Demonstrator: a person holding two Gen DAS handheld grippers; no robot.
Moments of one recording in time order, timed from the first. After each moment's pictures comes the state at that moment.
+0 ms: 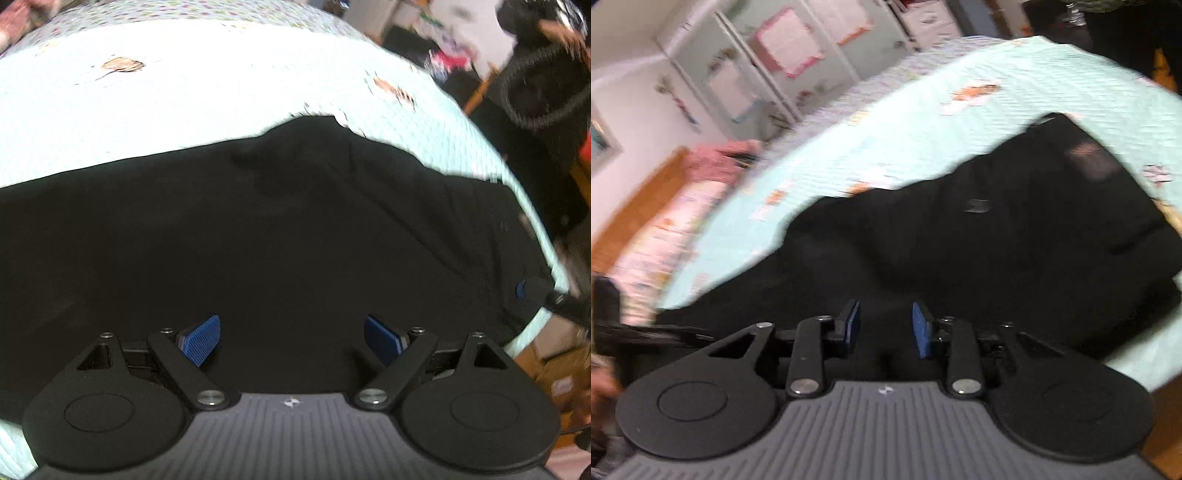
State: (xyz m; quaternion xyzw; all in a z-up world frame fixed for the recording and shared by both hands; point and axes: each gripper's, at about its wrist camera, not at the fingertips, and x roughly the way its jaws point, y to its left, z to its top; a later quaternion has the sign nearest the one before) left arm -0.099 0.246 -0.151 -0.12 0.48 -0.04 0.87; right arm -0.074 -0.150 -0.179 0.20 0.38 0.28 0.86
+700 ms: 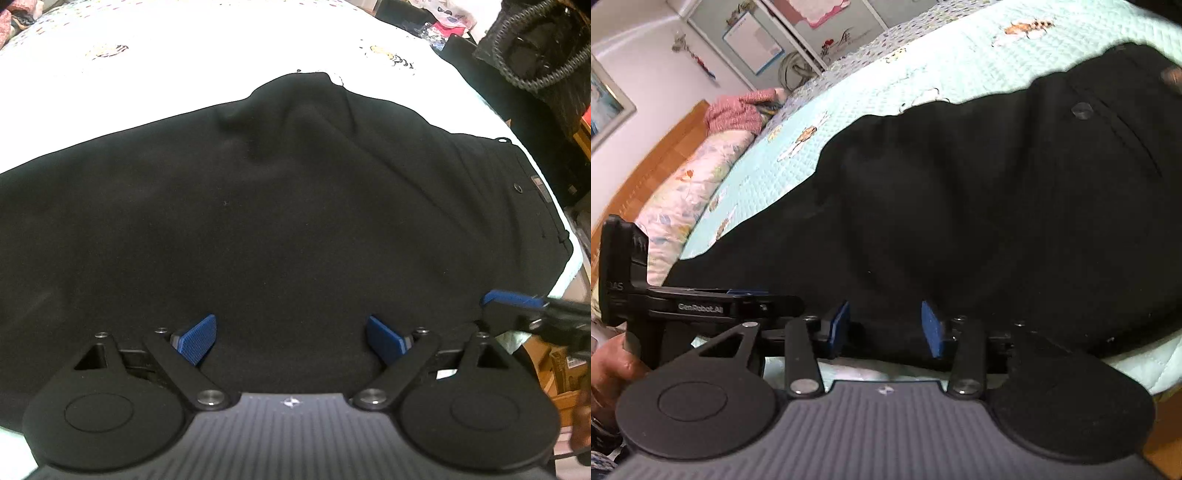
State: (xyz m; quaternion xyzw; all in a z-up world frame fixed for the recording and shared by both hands) left arm -0.091 0.246 -0.174 -0.10 0.50 -0.05 0.86; right arm -0.085 -0.078 -0.206 0.16 0.44 0.32 0.82
